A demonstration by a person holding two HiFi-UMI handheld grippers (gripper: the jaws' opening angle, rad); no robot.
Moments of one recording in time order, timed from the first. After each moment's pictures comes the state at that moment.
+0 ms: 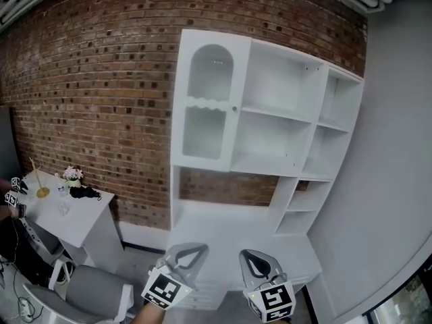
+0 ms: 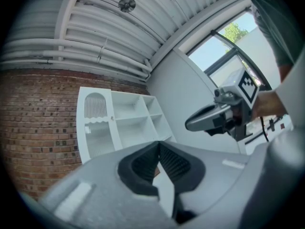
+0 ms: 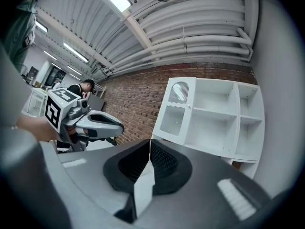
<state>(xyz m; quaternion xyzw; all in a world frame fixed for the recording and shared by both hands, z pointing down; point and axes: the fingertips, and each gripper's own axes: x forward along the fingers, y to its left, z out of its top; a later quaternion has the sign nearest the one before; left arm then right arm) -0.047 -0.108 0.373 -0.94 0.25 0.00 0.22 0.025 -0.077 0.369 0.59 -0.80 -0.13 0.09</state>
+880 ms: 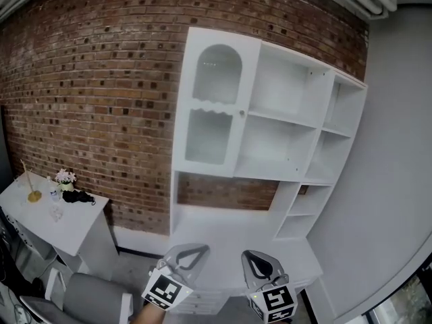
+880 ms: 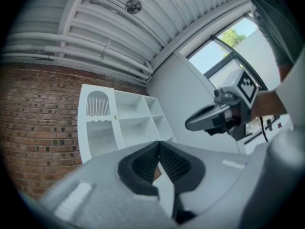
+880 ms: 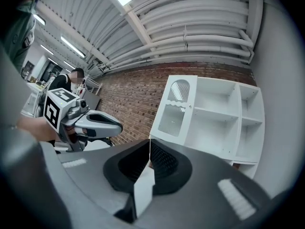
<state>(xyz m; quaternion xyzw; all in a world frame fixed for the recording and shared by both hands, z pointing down) -0.079 -0.163 0.375 -0.95 0.23 0.01 0.22 -0.004 -0.128 0.369 0.61 -0.78 -0.13 0.10</state>
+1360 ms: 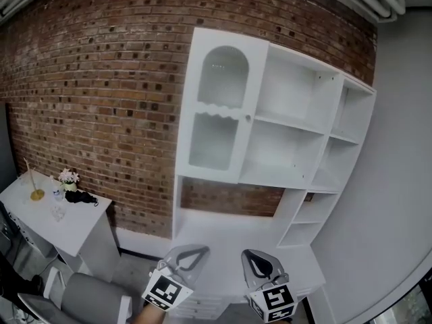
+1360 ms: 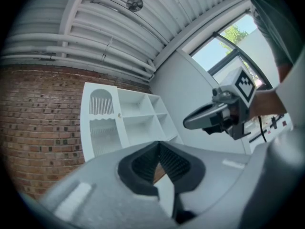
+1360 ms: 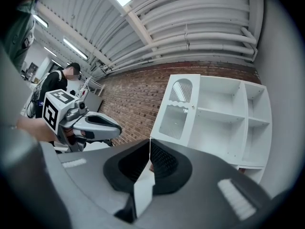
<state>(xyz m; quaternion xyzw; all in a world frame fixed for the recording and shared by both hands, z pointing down) -0.071 -0.193 0.373 -0.94 0.25 0.01 0.22 0.003 -0.164 0.362 0.59 -0.79 -0.14 0.10</state>
